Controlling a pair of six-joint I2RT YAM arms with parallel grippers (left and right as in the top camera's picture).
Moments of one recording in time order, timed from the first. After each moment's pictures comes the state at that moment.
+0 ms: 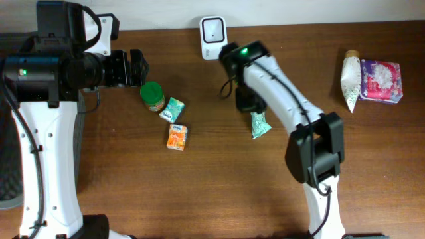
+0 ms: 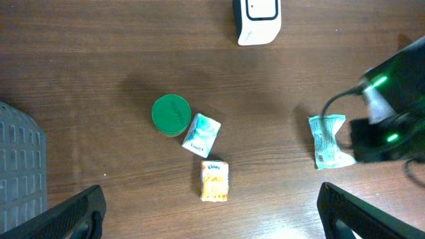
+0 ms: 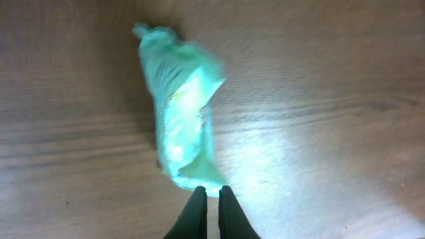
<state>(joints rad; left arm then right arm) -0.03 1.67 2.13 -1.41 0.21 -0.05 0.41 2.26 2.11 -1.54 0.26 0.47</state>
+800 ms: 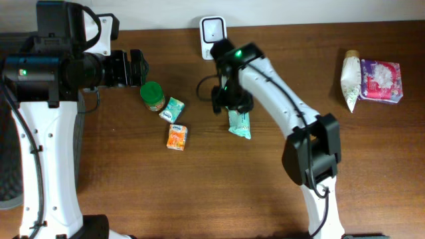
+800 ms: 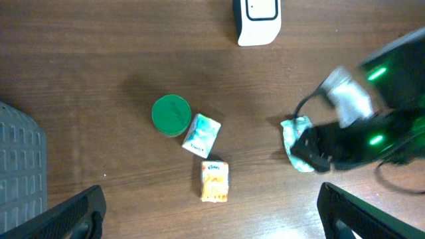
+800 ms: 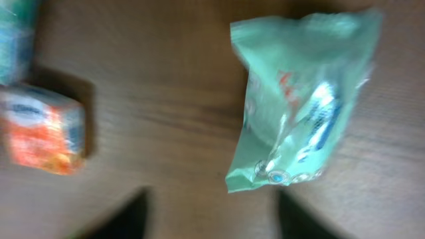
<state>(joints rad) -0.03 1.67 2.13 -1.41 0.21 -0.05 0.46 2.26 2.13 -1.38 -0.16 0.37</state>
